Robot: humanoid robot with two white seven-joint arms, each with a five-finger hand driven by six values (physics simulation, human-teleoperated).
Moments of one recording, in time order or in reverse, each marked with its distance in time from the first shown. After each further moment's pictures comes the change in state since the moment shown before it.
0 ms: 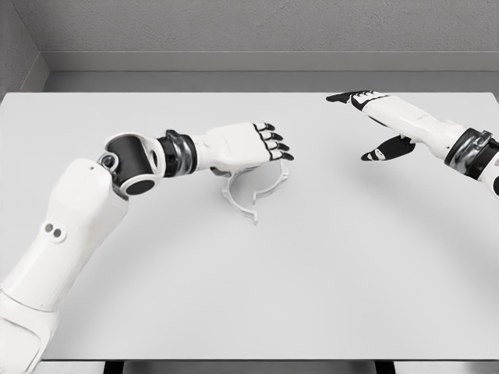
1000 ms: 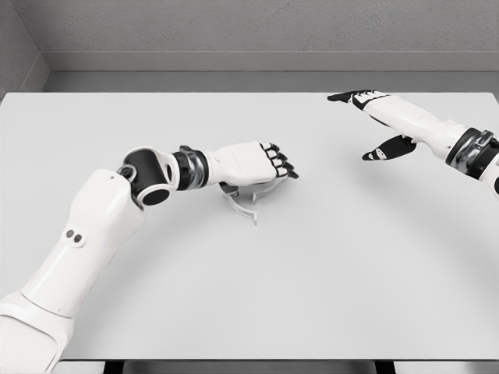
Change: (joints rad) left arm 0.028 -0.047 -0.010 0.087 0.000 0.000 0.000; right arm 0.000 -0.003 -0.001 0.000 0.000 0.000 -0.002
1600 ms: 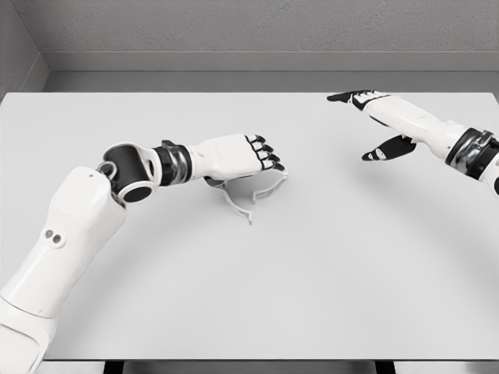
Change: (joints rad) left arm 0.003 0.065 0.018 -0.056 0.003 0.000 0.000; right arm 0.000 0.001 0.001 -0.001 0.000 0.000 0.000
